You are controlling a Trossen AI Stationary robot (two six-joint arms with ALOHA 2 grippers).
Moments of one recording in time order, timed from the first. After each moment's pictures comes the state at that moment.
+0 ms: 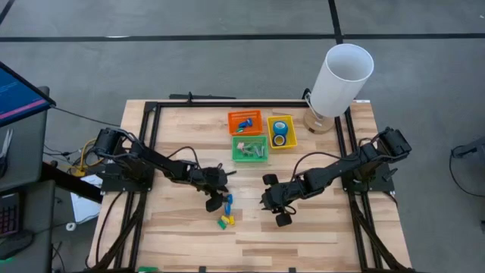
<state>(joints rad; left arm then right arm) -0.16 1.67 0.59 0.32 0.08 -0.49 0.36 1.64 0.89 -0.07 0.05 0.04</state>
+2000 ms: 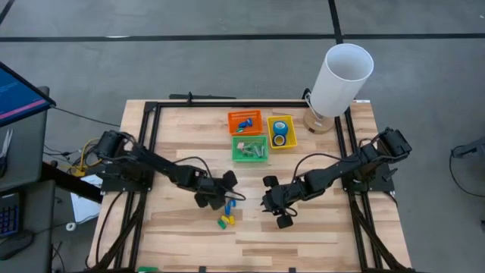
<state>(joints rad) -0.26 1.71 0.81 -0.10 -0.19 0.94 0.38 1.64 0.89 -0.07 0.05 0.04</state>
